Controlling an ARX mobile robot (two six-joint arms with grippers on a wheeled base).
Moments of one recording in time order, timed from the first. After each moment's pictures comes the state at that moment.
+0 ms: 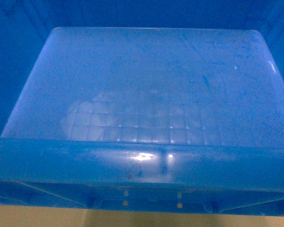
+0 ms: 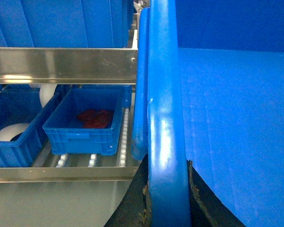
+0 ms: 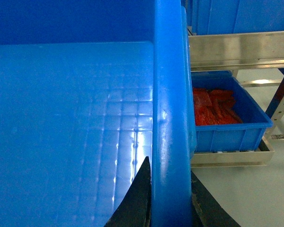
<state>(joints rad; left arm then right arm) -0.21 0.75 0.44 0.15 -0.24 -0.06 0.26 0.75 0.45 0.06 0.27 0.14</state>
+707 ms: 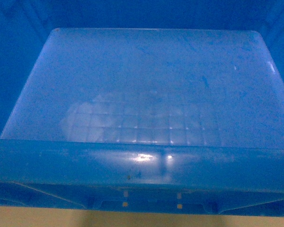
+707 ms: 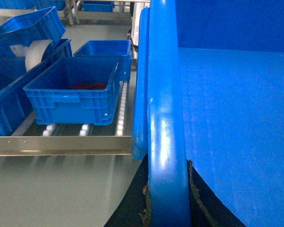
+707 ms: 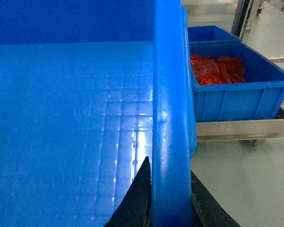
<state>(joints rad) -0.21 0.75 0.44 0.15 -0.24 -0.06 0.26 0.75 0.45 0.06 0.27 0.14</state>
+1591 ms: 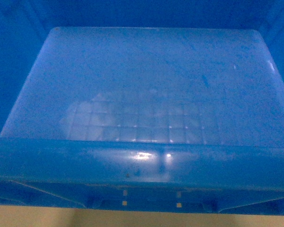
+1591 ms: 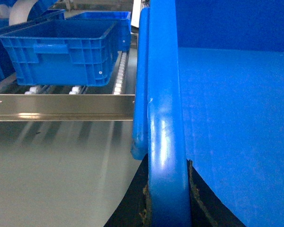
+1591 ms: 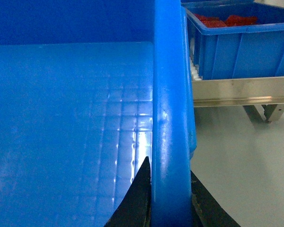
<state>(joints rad) -0.21 0.75 0.44 0.15 -0.24 -0.06 0.26 0.75 0.45 0.06 0.27 0.14</state>
